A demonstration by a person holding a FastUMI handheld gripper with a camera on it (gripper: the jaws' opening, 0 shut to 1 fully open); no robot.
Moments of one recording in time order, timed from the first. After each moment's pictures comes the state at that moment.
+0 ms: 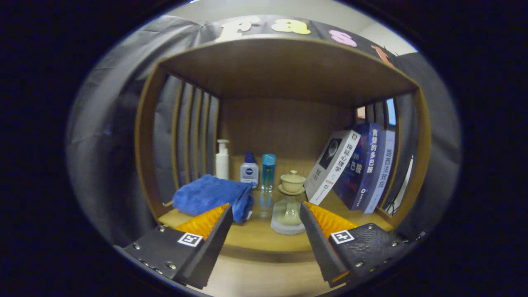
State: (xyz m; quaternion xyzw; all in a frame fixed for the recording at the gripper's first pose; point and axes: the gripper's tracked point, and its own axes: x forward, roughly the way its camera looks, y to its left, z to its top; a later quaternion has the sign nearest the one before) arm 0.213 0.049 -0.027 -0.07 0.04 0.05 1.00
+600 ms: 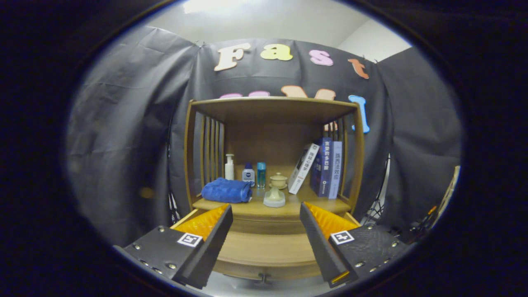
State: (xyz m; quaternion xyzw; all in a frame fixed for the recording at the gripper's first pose) arm 0.025 -0.006 -0.011 -0.03 0.00 0.01 1.00
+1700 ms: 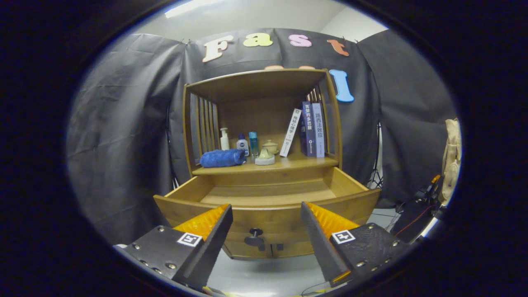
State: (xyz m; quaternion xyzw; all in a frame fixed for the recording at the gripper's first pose) arm -0.036 -0.042 -0.121 0.01 0.06 0.01 1.00
